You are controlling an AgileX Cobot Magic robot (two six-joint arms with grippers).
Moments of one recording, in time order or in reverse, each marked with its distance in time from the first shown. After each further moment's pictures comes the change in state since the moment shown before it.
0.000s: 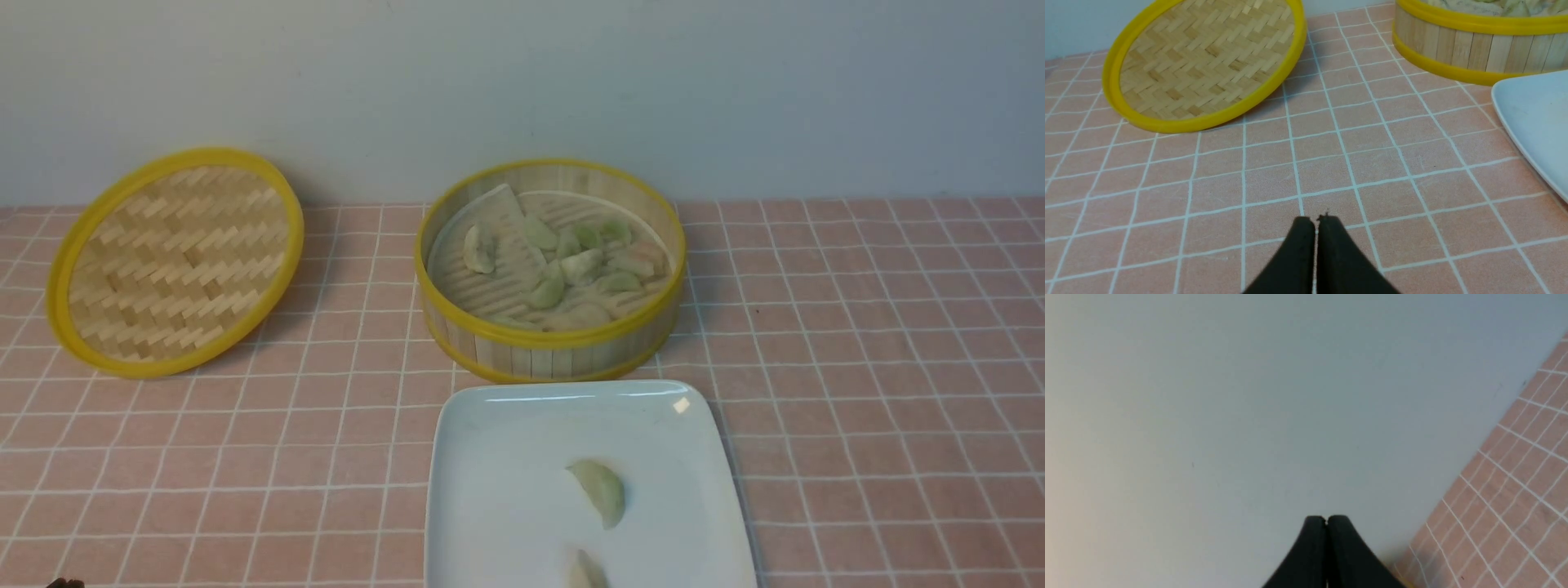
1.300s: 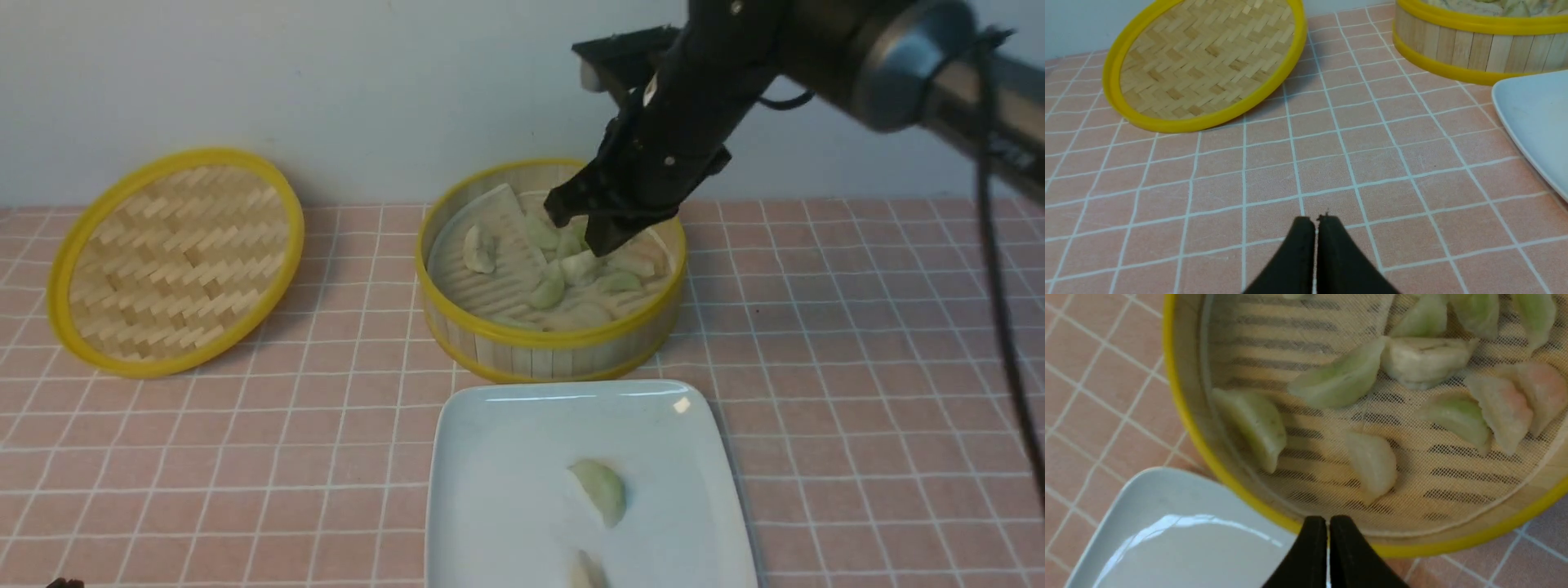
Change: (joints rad) right arm 0.447 2.187 -2.094 -0.787 1.324 -0.231; left arm 0.000 0.000 0.000 0.000 0.000 0.000
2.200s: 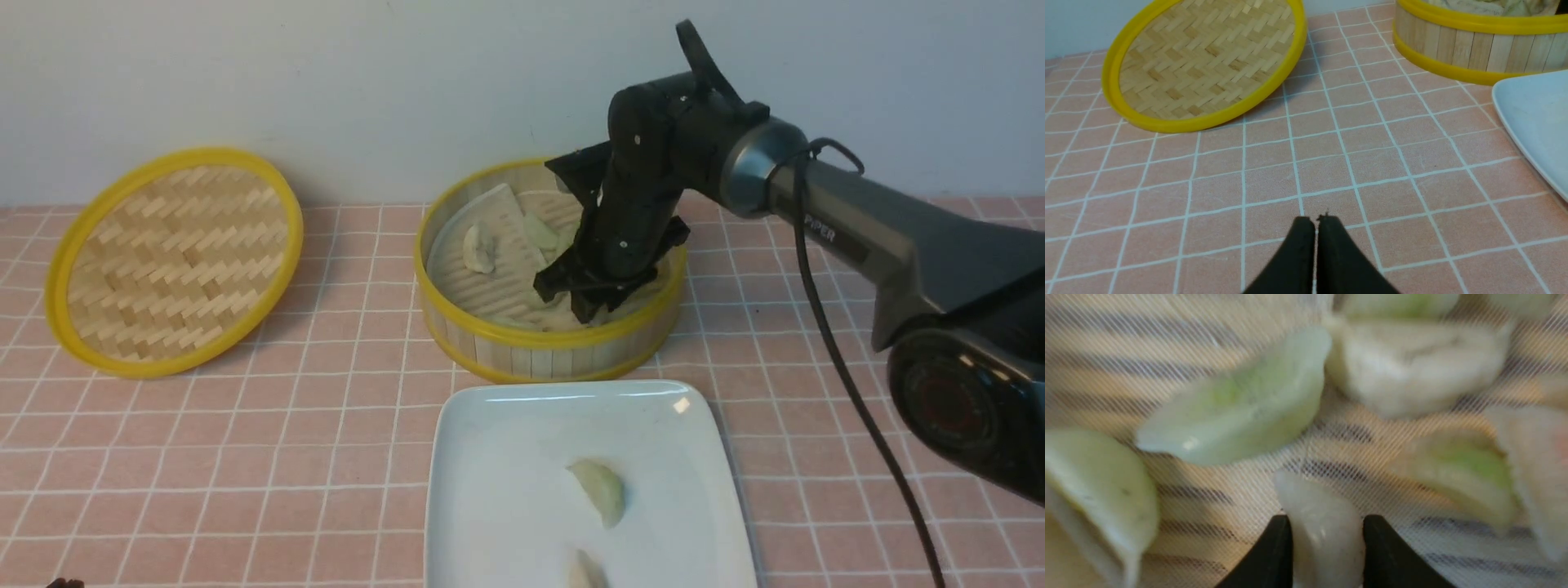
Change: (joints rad) right arm 0.001 0.245 -0.176 -0.076 0.002 -0.007; left arm 0.000 0.000 0.000 0.000 0.000 0.000
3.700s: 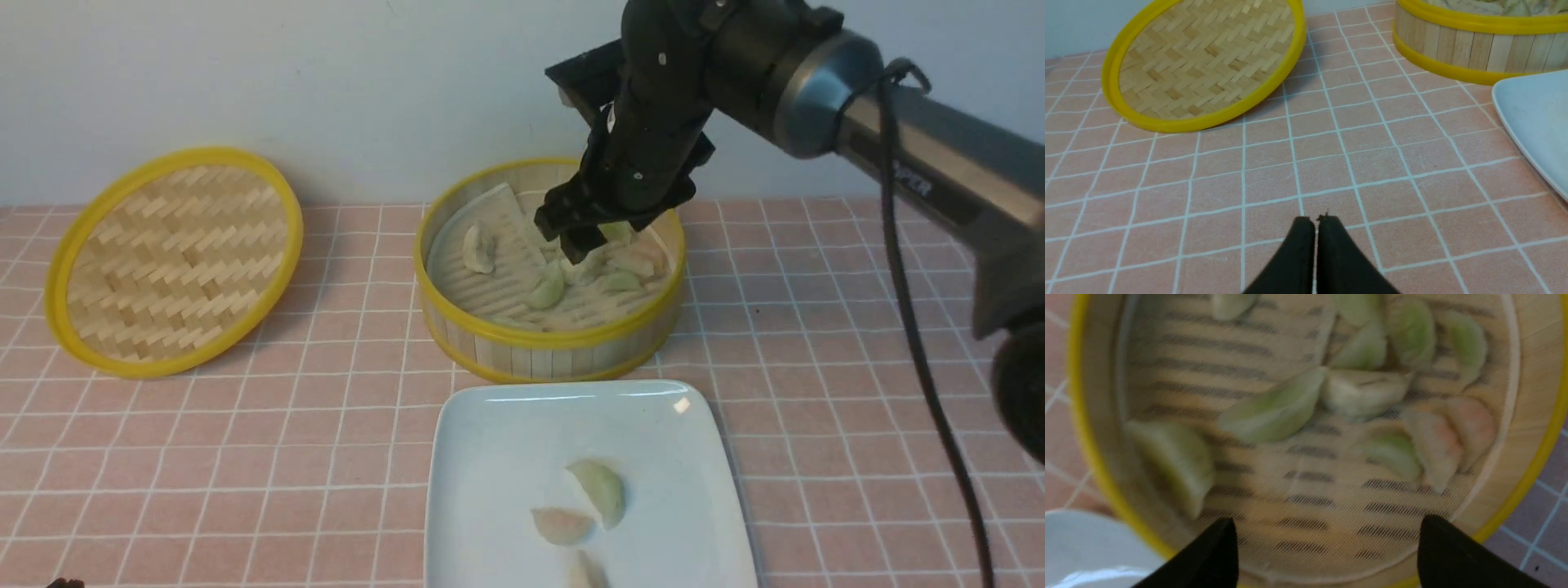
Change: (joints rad) right arm 0.031 -0.138 0.044 -0.128 -0.007 0.055; left arm 0.000 0.000 0.000 0.000 0.000 0.000
